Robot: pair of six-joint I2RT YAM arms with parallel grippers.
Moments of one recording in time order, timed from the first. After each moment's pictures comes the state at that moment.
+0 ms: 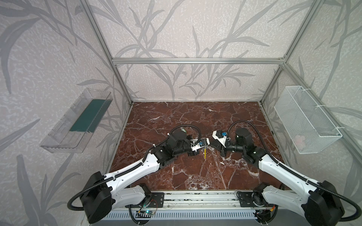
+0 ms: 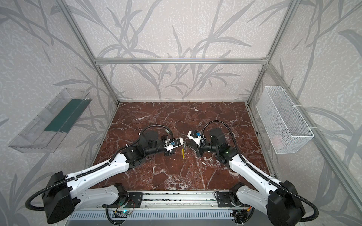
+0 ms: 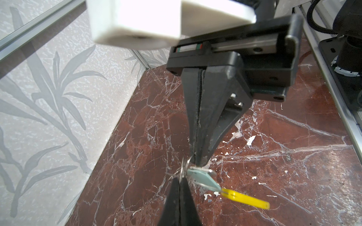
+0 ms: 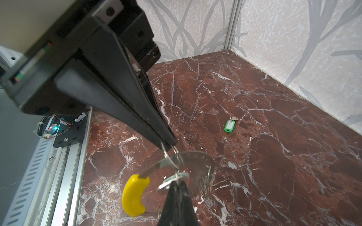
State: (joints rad) left arm -0.82 1.17 0.79 0.00 0.24 0.62; right arm 0.54 1.08 0.63 0.03 -0.66 -0.24
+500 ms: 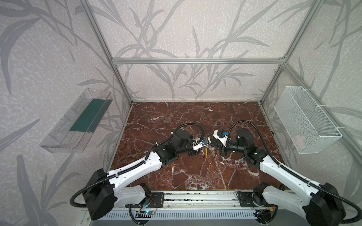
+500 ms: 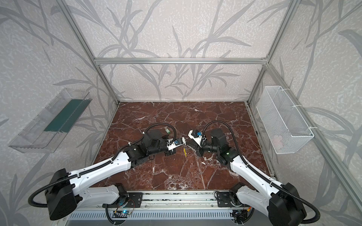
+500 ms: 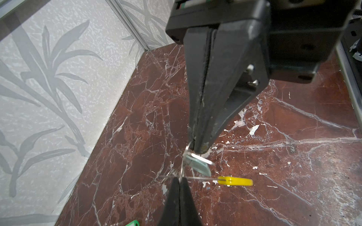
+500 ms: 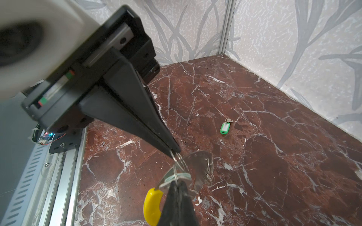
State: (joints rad) left arm -0.84 1.21 0.82 -0.07 0.16 0.60; right arm 0.54 1.06 0.62 0.05 -0.64 -0.22
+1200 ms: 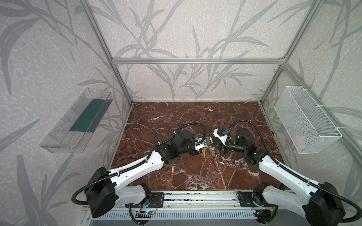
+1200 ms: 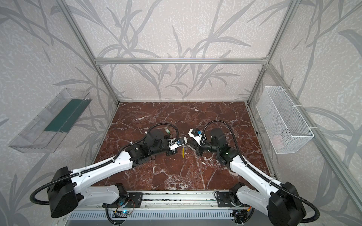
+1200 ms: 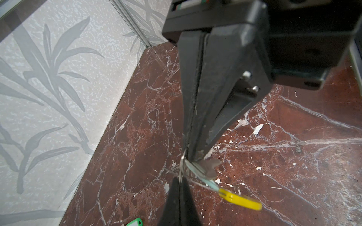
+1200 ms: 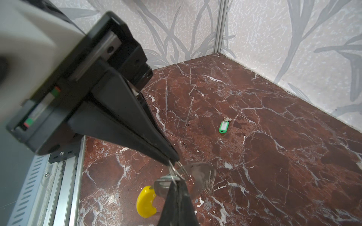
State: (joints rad) left arm -0.87 1.24 0.85 -0.09 0.10 0.60; right arm 0.55 1.07 0.62 0.07 -0.61 -0.16
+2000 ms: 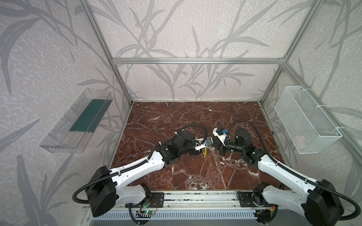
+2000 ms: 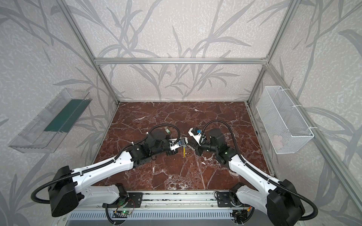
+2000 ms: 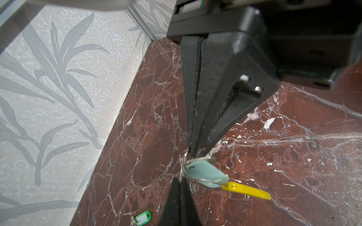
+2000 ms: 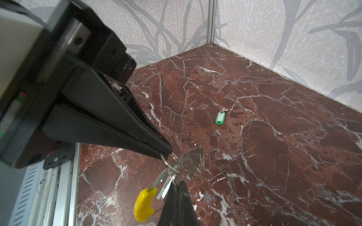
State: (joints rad) left arm -0.88 1.25 0.85 -0.09 0.04 0.64; right arm 0.55 1.10 0.62 0.07 -0.56 -0.10
